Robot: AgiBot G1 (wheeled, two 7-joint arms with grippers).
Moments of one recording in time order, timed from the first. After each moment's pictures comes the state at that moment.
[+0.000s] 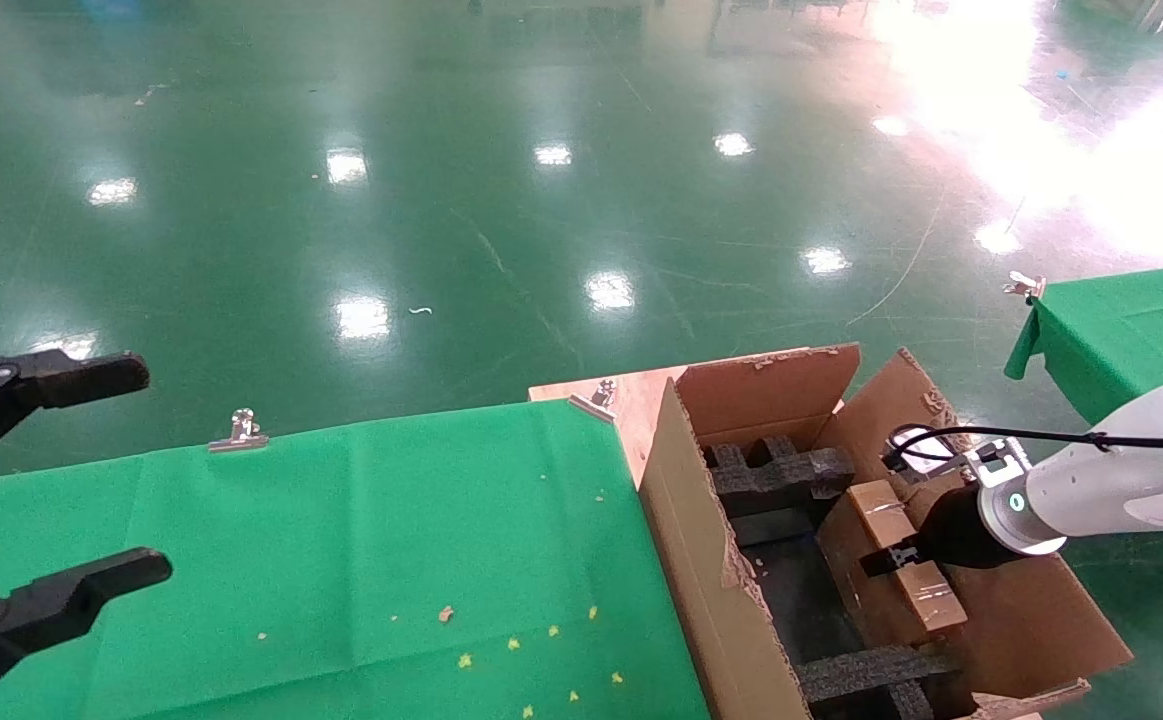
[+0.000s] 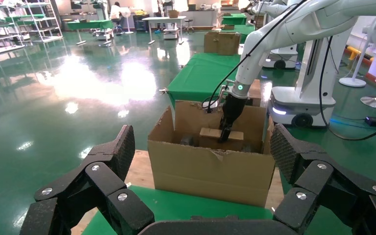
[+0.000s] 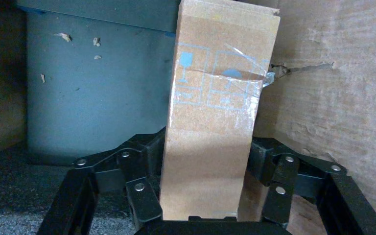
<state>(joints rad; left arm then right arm) -1.07 0.56 0.36 -1.22 0.64 1.43 -0.13 1.59 -0.74 -1.75 0.45 -1.21 -0.82 0.96</state>
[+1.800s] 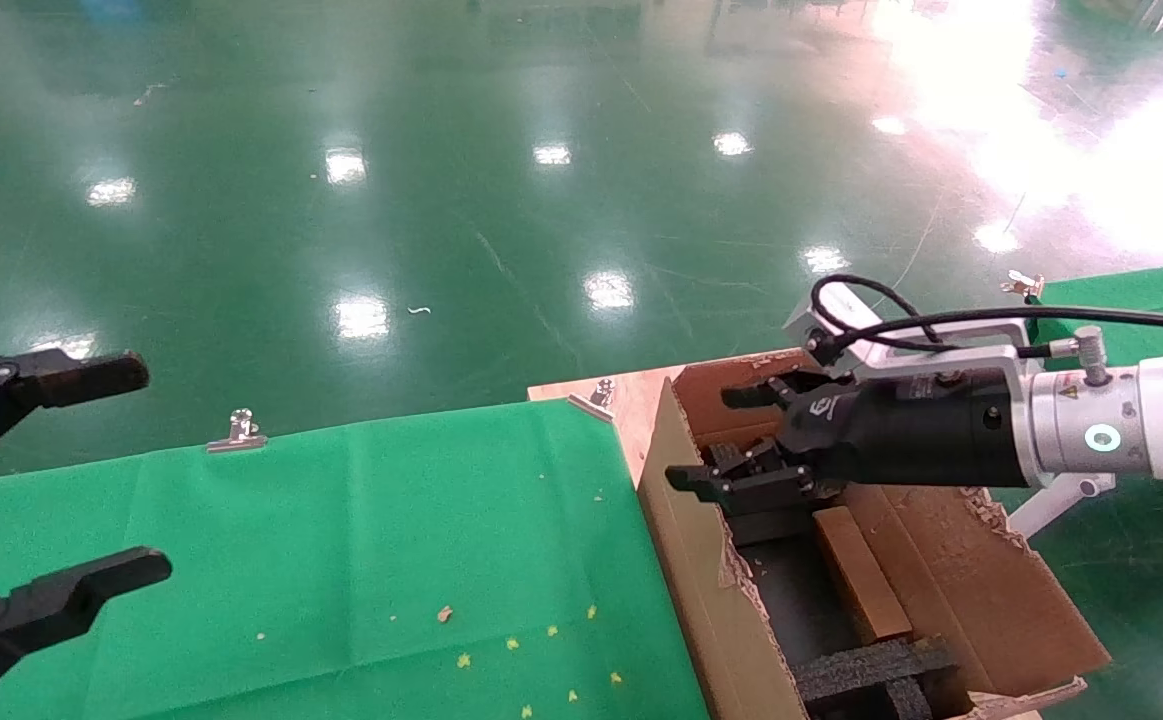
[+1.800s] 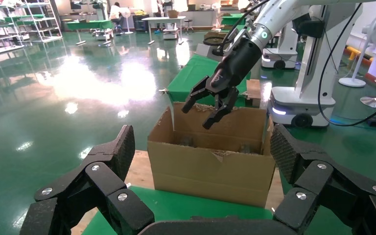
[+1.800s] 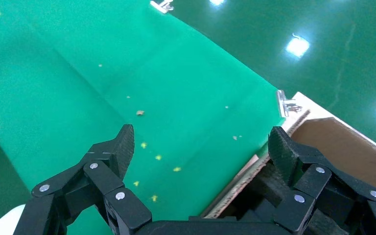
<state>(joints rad) -1.07 0.56 0.36 -1.22 0.64 1.43 -0.13 1.82 -0.29 -1.51 1.36 -0.89 -0.87 0.57</state>
